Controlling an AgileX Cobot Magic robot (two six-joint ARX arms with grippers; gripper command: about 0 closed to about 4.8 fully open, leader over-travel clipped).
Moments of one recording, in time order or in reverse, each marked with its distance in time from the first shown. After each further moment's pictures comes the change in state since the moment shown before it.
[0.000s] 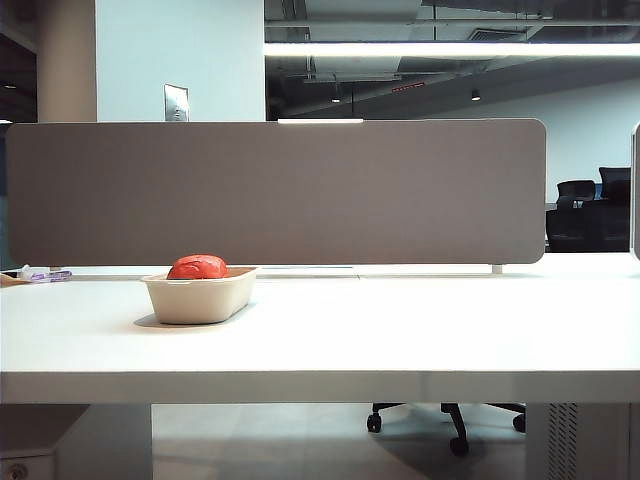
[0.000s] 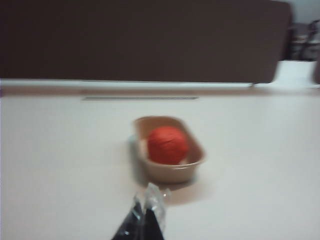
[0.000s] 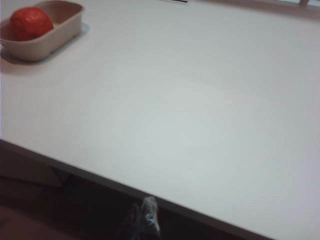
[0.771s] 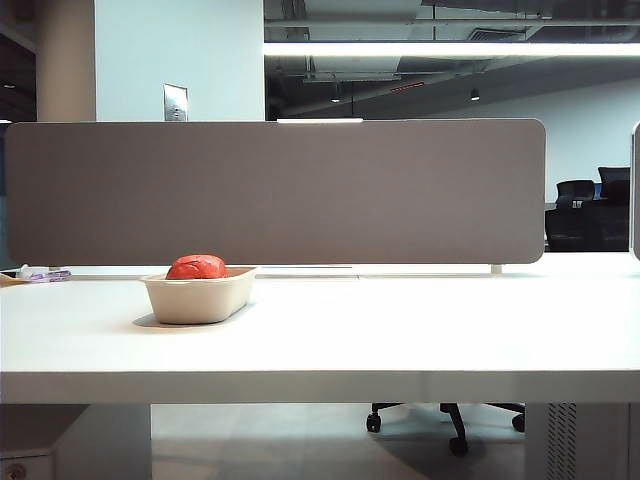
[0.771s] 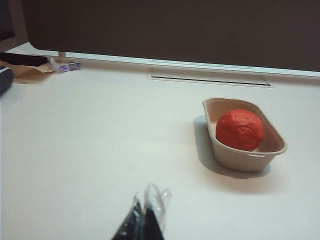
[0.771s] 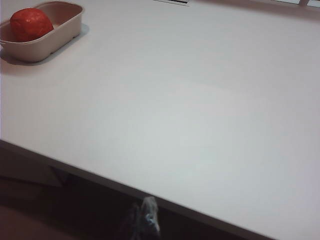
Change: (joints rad) left arm 0.181 -0.001 -0.040 -0.031 -0.047 0.004; right arm 0.001 -0.003 0.000 -0.001 0.000 0.000
